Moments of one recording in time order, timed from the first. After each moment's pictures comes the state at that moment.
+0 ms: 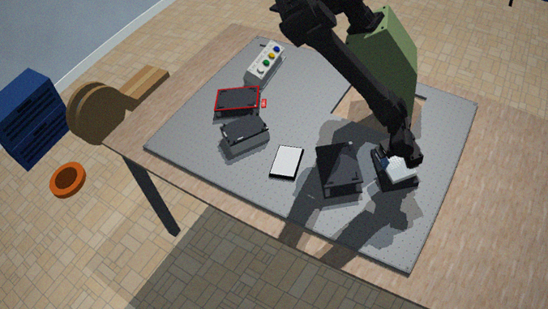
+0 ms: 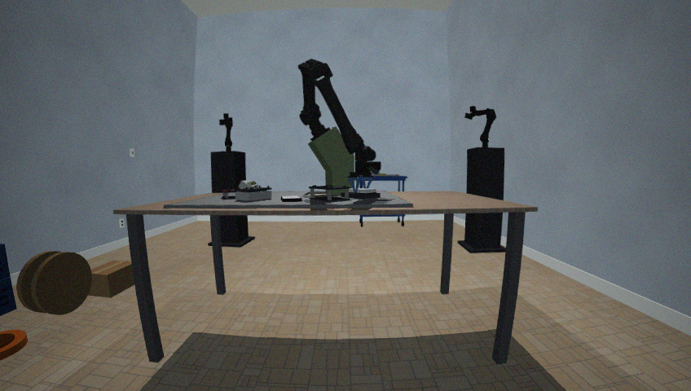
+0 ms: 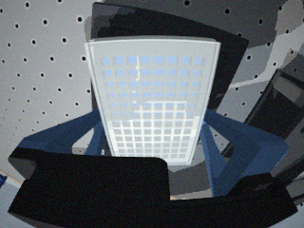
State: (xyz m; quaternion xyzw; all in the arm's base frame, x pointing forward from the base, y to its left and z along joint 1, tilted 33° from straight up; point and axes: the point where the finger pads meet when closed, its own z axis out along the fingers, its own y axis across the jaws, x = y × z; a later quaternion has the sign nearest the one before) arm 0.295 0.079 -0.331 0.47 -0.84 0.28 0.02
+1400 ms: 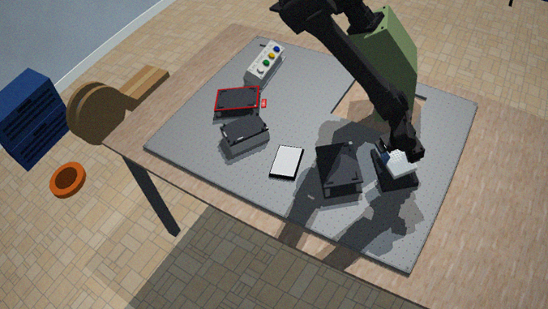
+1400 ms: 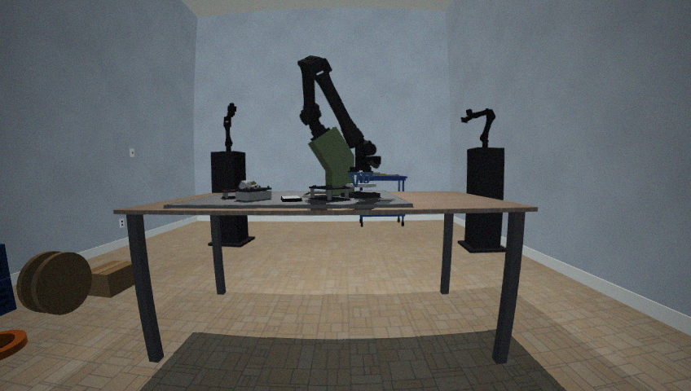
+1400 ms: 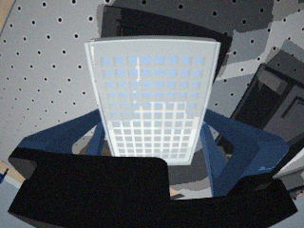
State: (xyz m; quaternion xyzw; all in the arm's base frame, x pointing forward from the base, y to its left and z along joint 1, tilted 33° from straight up) arm 0.290 0.093 -0.308 0.47 -0.83 0.29 0.02
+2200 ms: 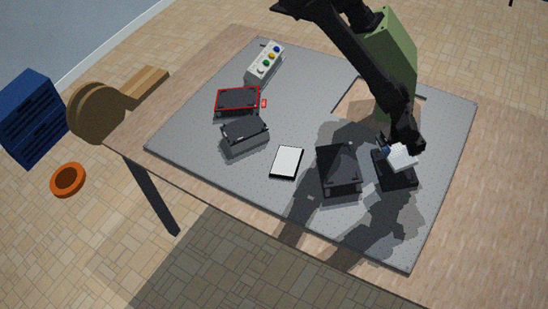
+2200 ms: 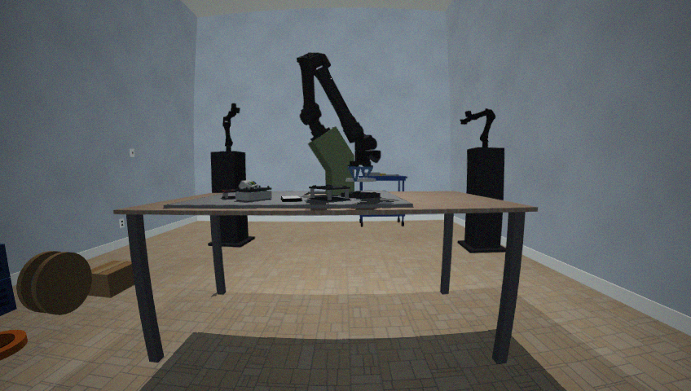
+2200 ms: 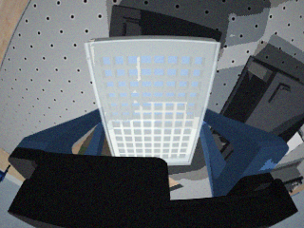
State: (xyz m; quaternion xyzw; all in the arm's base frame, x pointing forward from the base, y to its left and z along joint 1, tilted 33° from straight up) arm 0.282 0.105 -0.285 0.47 -0.83 0.29 0.02
